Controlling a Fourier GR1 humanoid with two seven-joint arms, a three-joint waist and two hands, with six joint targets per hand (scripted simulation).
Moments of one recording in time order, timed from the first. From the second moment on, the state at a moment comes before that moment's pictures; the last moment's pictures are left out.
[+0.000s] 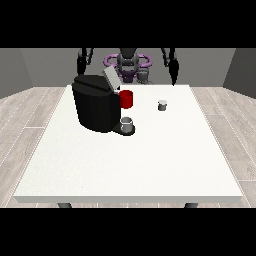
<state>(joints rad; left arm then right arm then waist) 0.02 0.08 0.01 -1.54 0.00 0.02 0.01 0.03 -0.08 -0.01 -1.53 0.01 0.02 -0.03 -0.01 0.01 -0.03</state>
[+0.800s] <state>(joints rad) -0.18 0.42 0.00 -1.42 -0.21 -0.20 -0.03 -0.08 -0.06 0.02 -1.54 0.16 -0.13 -0.04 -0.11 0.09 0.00</state>
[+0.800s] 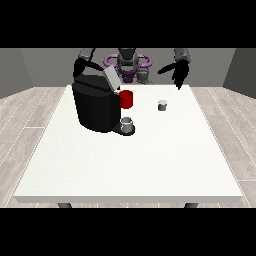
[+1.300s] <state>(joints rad) -0.33 0.48 0.01 -1.16 -0.35 -0.20 -0.09 -0.15 -0.03 0.05 -1.55 0.18 -0.14 -0.02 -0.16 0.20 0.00</state>
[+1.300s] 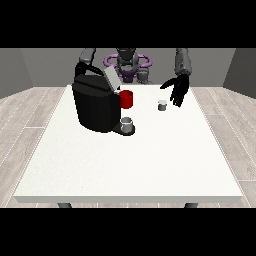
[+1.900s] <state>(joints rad) -0.44 0.41 -0.06 -0.97 -0.57 -0.04 -0.16 -0.22 -0.02 0.02 -1.43 0.16 -0.14 0.01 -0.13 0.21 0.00</state>
